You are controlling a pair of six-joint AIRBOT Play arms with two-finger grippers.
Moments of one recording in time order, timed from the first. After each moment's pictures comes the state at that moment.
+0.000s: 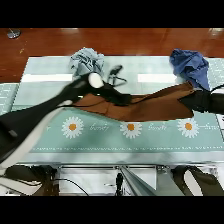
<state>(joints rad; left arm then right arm) -0.67 -1.73 1.44 0.87 -0.93 -1.52 -0.25 -0.68 0.92 -0.88 1.37 1.44</state>
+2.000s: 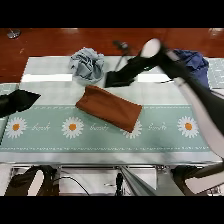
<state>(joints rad) 0.24 -0.56 0.82 0.95 -1.17 -1.47 0.40 -1.67 1.72 -1.01 1.31 1.51</state>
